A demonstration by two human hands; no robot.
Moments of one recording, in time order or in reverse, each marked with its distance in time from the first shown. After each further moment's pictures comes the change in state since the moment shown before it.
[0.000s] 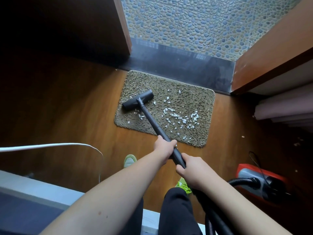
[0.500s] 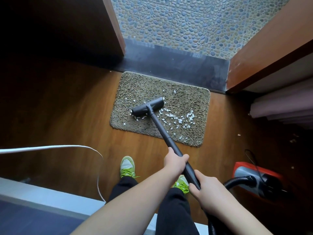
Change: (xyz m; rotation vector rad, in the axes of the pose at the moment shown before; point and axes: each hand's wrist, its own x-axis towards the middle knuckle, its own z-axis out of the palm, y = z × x) left_hand -0.040 -0.019 0.052 0.116 -0.113 -0.019; right_hand -0.043 0.055 -0.001 0.052 0.014 0.058
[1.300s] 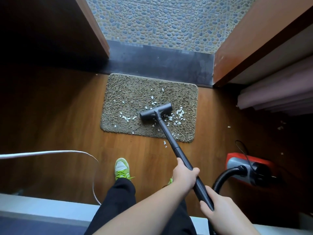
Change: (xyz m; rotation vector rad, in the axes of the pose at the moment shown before) left_hand -0.053 -0.006 0.061 0.244 -0.102 -0.031; right_hand -0.052 0.058 0.005 0.194 0.004 0.146
